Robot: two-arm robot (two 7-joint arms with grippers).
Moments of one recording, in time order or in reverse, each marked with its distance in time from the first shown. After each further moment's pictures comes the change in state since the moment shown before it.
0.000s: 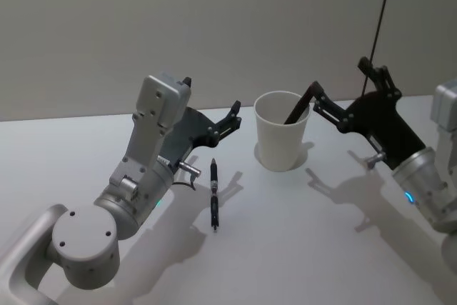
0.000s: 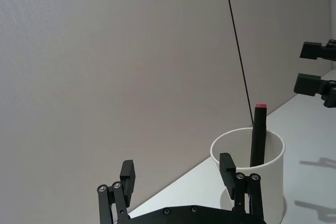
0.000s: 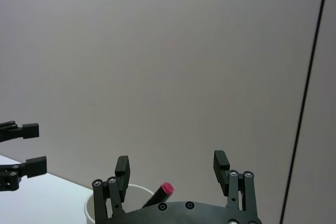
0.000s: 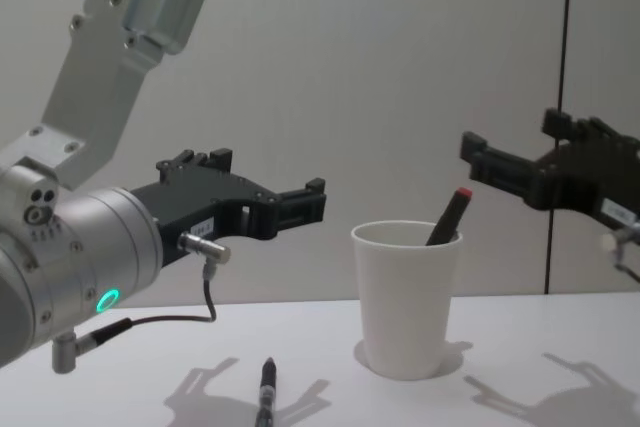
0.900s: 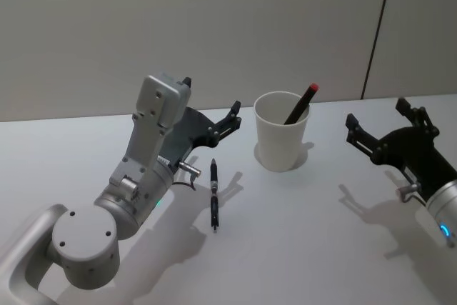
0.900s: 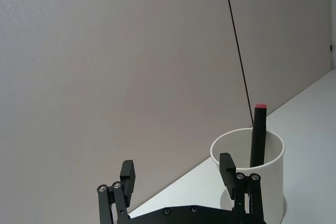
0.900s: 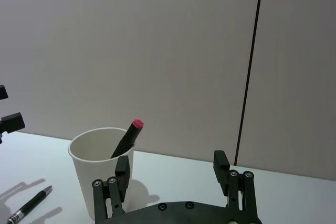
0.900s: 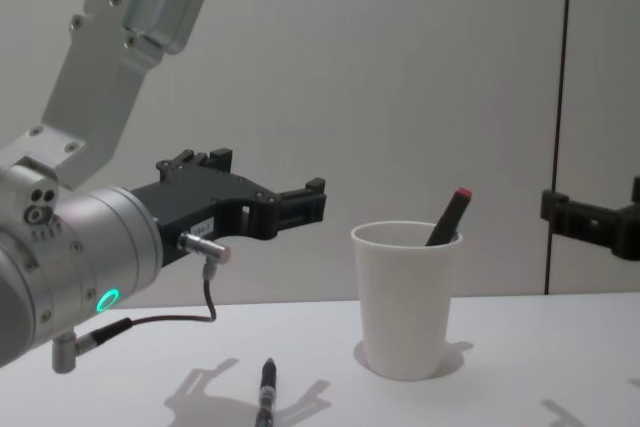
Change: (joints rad) left arm 0.000 0.000 0.000 0.000 0.000 0.000 0.000; right arm -0.202 0.122 0.012 -0.301 0.098 0.335 -0.211
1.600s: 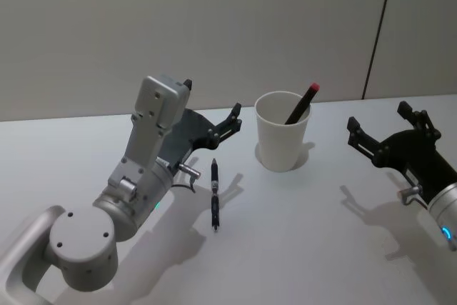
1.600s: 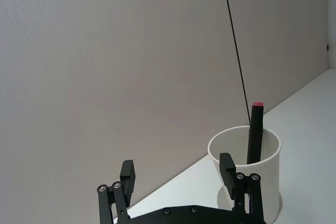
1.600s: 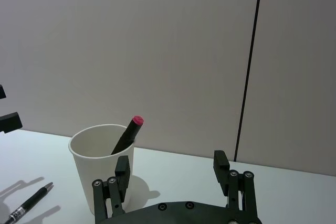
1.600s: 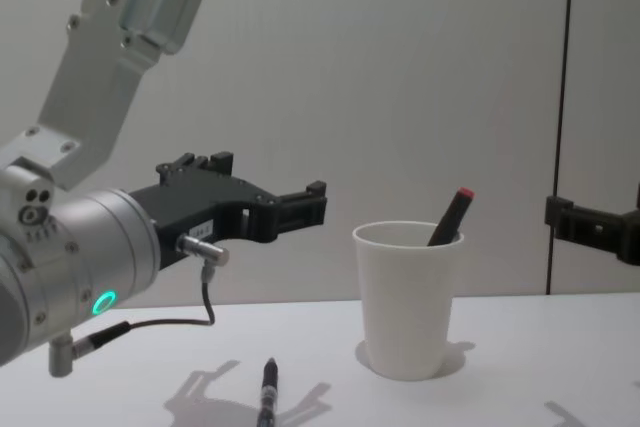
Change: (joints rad) left arm 0.007 0.005 -0.002 -0.010 -0.011 0.010 -0.009; right arm -0.011 0.006 0.000 -0.015 0.005 0.017 -0.011
